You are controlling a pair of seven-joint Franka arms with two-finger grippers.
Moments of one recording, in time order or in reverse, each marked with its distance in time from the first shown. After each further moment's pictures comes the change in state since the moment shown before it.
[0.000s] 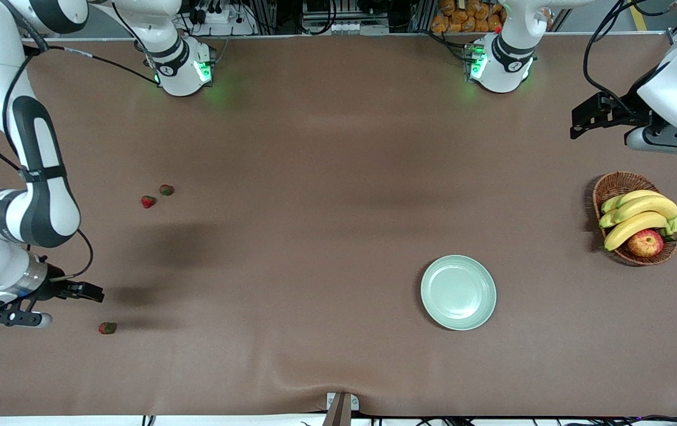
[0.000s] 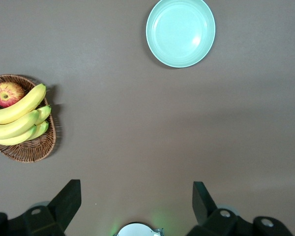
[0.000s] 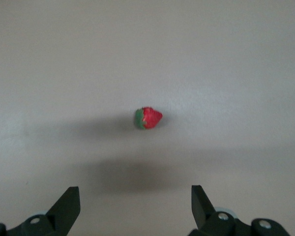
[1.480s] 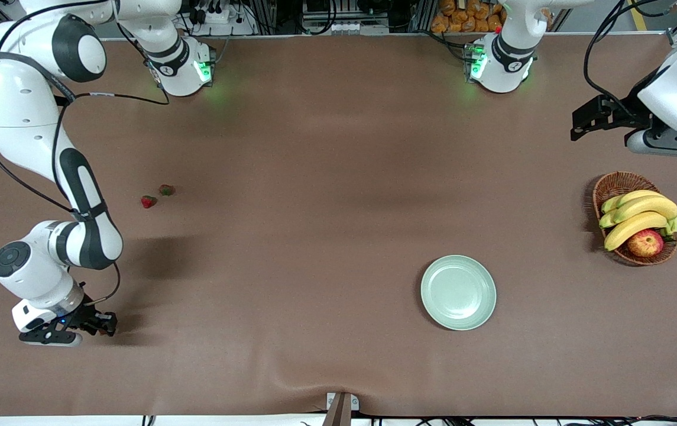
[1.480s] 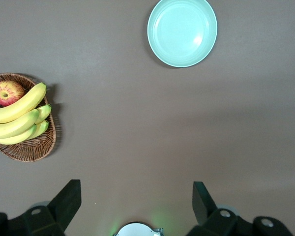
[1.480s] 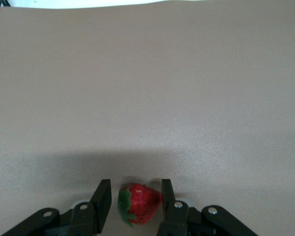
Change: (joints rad) left arm 0.004 0.011 0.001 -0.001 0.000 0.001 -0.001; right arm 0.004 0.262 0.003 0.108 -0.064 0.361 -0.004
